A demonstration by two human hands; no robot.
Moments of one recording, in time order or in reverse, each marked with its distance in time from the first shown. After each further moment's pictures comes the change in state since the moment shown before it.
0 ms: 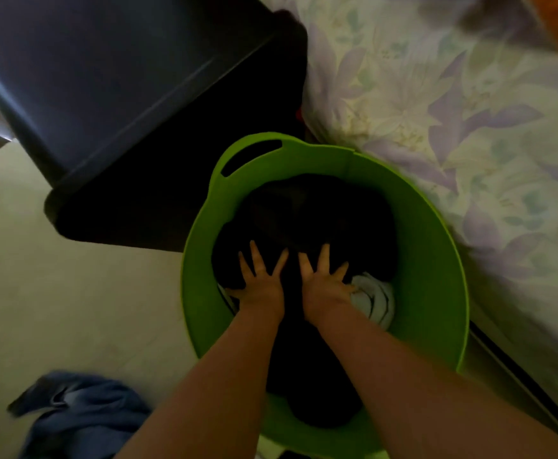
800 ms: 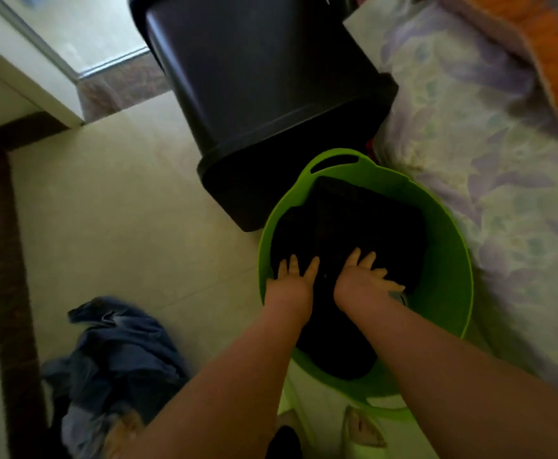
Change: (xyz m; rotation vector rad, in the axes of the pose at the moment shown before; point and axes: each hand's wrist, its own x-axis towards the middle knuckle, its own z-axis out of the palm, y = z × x) left_hand -0.114 -0.054 0.003 -0.086 0.134 0.176; right_hand -0.108 -0.029 -0.037 -0.112 0.010 0.189
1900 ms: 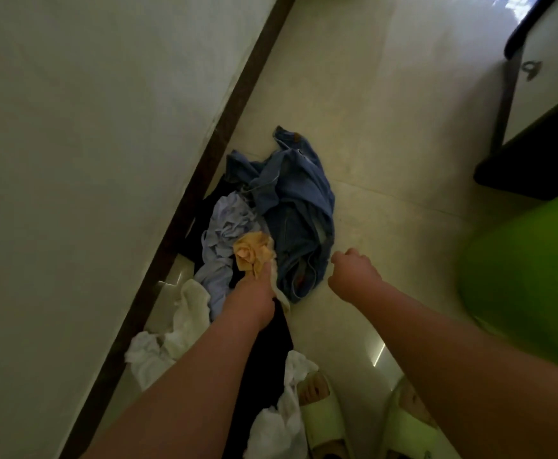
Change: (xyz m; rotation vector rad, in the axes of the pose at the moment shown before) left_hand -0.291 -0.226 0.364 -0.829 0.162 -0.695; right_hand -0.167 -0.212 0.319 -0.465 0.152 -0.890
